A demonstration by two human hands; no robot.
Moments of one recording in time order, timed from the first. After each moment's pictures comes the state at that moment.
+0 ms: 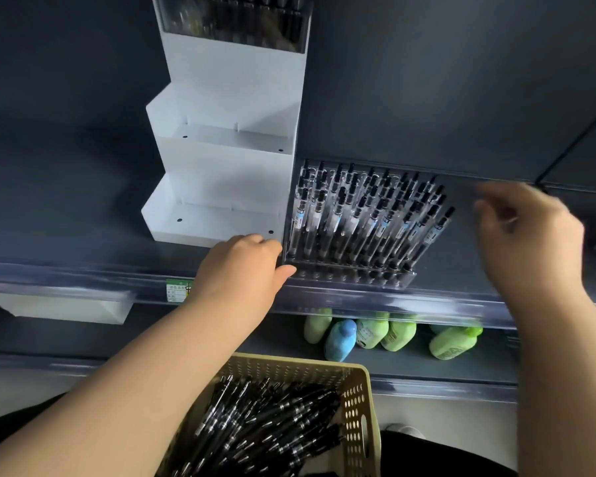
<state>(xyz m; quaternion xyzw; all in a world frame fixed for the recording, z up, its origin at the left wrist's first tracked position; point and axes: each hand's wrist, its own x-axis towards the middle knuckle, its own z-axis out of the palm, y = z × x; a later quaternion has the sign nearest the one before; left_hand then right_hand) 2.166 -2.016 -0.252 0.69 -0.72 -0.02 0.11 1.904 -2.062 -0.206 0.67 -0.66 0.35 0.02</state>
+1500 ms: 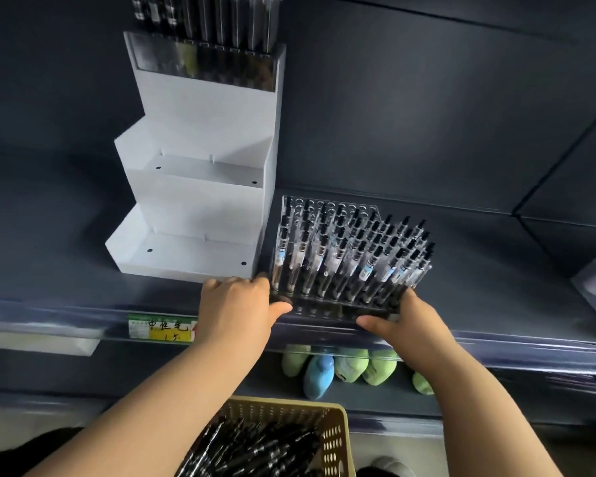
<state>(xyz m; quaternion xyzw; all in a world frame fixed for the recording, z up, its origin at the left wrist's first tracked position) 2.130 -2.042 -0.281 0.71 -0.70 0.07 0.03 1.916 -2.066 -0.266 0.63 -0.70 0.12 -0.30</state>
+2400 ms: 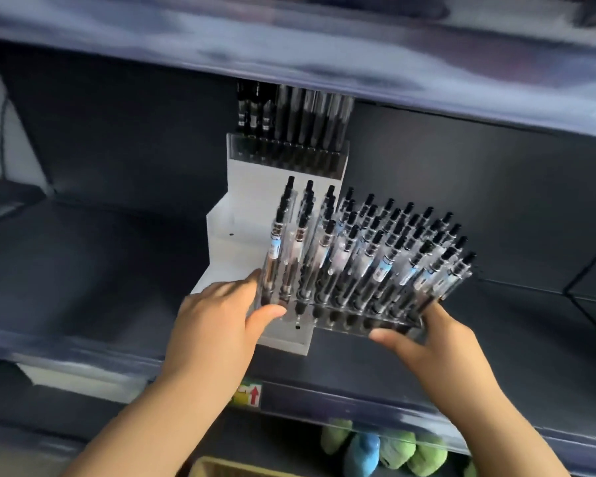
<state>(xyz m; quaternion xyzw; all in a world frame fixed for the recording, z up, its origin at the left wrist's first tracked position) 2.212 -2.014 -0.207 0.71 -0.64 0.06 0.30 1.986 -2.060 -0.192 0.71 -0.62 0.25 -0.22</state>
